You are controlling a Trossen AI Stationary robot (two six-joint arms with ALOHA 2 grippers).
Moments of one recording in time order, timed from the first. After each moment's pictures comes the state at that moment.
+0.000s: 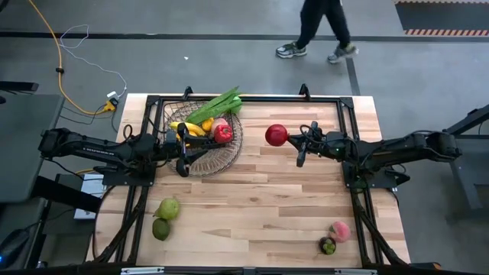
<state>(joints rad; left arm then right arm) 0.08 0.72 0.24 0.60 -0.19 -0.15 -0.11 0.94 0.28 0.50 0.28 0.16</state>
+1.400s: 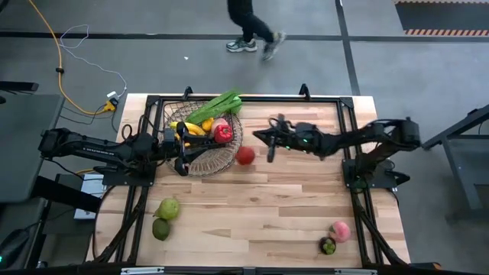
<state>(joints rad) 0.08 0.72 0.24 0.65 -0.19 -0.15 -0.15 1.50 0.65 0.79 0.10 0.07</state>
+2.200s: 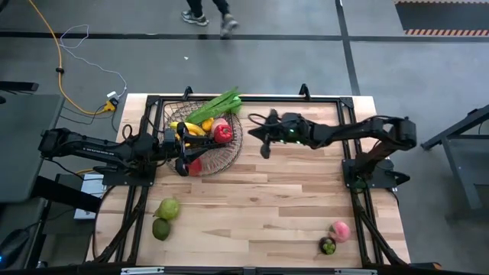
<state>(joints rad) 0.08 0.72 0.24 0.62 -0.19 -0.15 -0.21 1.53 0.83 0.41 0.00 0.01</state>
